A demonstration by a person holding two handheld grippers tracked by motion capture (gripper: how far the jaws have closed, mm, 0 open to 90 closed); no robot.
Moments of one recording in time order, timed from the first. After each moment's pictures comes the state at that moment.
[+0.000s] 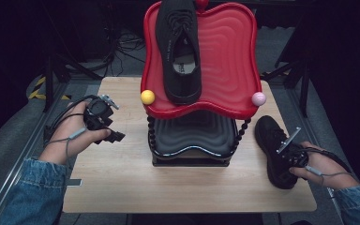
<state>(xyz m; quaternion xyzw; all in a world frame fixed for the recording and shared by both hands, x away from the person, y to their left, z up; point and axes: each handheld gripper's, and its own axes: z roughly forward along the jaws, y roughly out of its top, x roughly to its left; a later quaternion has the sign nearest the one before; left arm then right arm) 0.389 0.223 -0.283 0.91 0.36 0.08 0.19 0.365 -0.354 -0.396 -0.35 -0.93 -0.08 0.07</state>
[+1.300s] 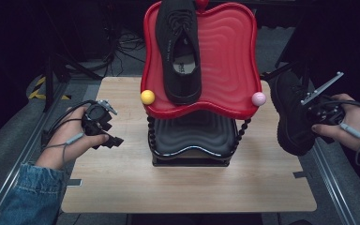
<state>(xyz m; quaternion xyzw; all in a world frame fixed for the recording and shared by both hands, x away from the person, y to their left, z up) 0.381 0.228 -0.289 0.92 0.35 0.07 0.19 0.374 -0.334 -0.217 -0.38 -0.91 -0.16 0.01</state>
